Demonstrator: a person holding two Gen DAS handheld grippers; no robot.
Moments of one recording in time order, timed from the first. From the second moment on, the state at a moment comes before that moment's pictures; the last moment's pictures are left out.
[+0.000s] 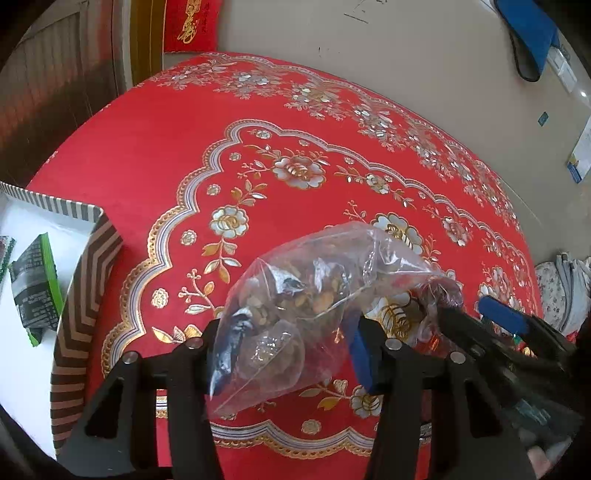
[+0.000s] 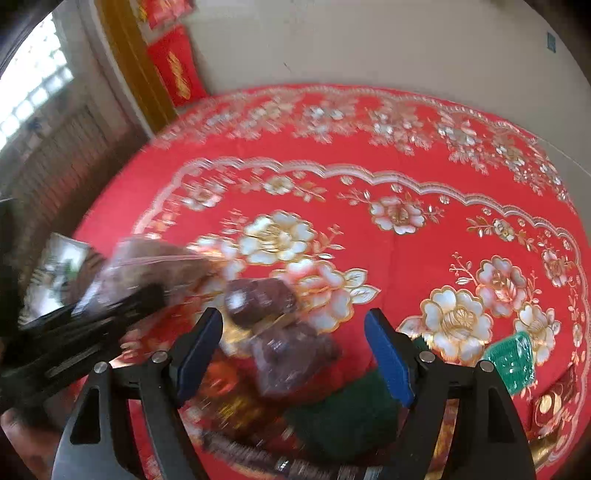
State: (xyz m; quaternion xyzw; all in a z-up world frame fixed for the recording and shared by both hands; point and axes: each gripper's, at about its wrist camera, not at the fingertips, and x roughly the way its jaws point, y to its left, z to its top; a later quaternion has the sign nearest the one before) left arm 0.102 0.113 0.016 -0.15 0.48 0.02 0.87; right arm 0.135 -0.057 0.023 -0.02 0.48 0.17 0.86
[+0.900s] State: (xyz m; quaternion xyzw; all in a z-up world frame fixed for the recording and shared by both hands) left arm 0.048 0.097 0.042 -0.09 0.43 0.02 0.90; right arm 0.057 -0.095 0.054 0.07 0.39 0.20 0.90
